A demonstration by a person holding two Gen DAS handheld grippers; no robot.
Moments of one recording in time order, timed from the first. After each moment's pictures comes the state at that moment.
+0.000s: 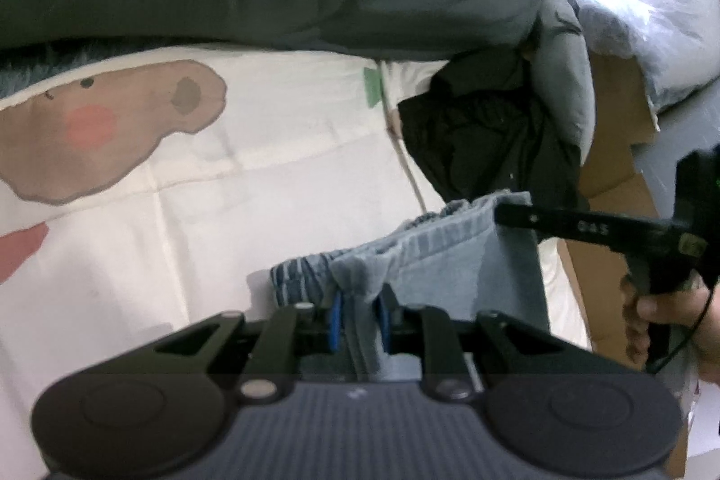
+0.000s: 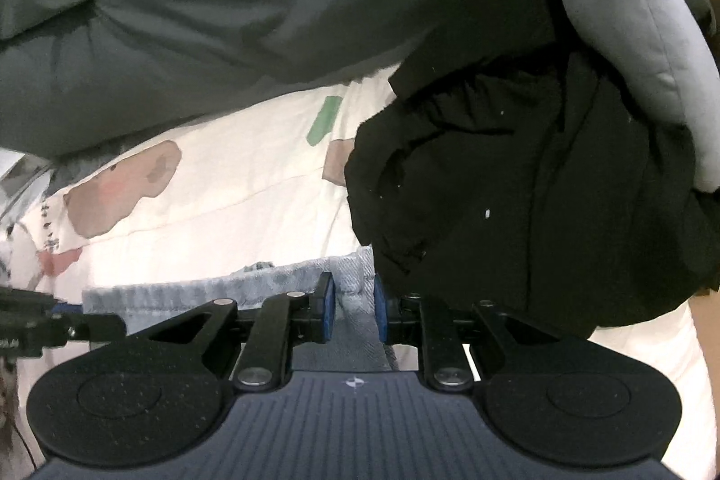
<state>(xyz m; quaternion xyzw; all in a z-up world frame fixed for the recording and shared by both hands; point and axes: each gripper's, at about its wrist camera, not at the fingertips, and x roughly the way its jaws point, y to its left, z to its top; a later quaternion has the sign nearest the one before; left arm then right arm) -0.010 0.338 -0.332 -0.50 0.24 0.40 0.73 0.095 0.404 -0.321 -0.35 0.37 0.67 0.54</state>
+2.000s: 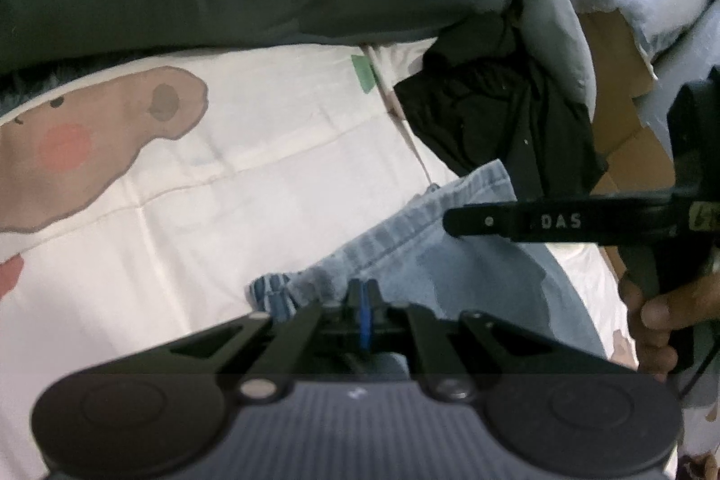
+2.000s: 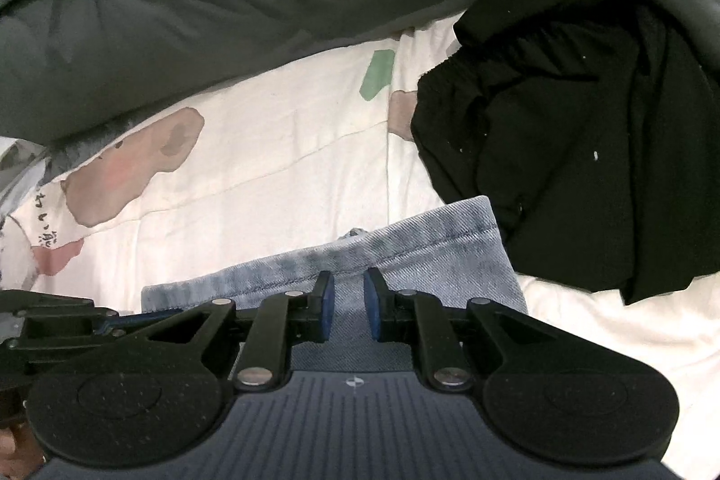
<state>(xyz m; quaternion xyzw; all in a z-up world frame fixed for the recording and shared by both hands) 0.003 0.334 -0.365 -0.44 0.25 0.40 0.76 0.042 0.403 -0.356 -0.36 0.38 0.67 0.53</state>
